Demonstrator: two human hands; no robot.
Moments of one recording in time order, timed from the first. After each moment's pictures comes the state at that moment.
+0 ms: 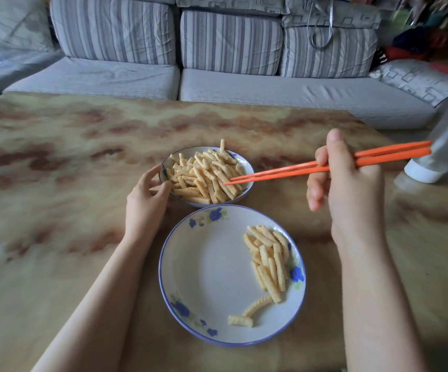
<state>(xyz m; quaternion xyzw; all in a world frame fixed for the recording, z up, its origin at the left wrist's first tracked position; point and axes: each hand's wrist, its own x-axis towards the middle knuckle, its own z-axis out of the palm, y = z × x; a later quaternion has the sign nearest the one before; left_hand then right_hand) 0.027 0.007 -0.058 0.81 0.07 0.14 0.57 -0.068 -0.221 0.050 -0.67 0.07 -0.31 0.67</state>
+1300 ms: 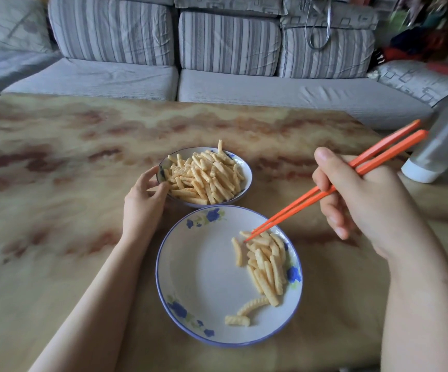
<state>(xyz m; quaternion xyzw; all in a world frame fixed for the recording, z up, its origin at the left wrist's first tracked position) 0.026 0.006 -0.056 0.81 0.07 0.16 0.56 -0.095 -0.250 0.064 -0.82 0.01 -0.16 0.55</state>
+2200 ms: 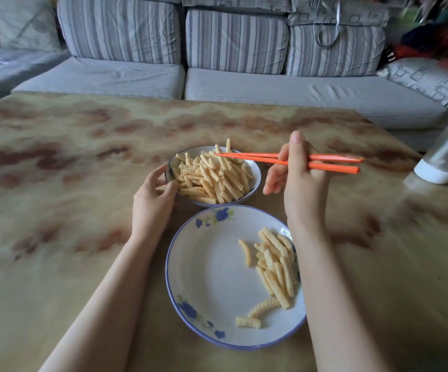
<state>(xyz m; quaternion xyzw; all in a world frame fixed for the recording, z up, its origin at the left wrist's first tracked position) 0.025 0.004 -0.056 0.80 0.07 0.15 0.58 -0.028 -0.187 0.020 -0.65 0.03 -0.30 0.70</state>
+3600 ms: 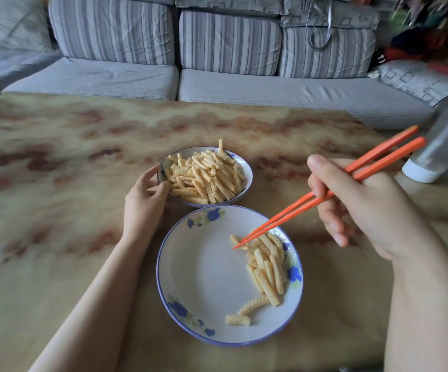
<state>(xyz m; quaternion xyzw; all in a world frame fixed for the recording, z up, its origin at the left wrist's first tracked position) 0.029 0.007 -0.059 0.80 0.07 0.15 0.57 -0.097 -0.248 0.066 -0.81 -0.03 -0.10 0.58</state>
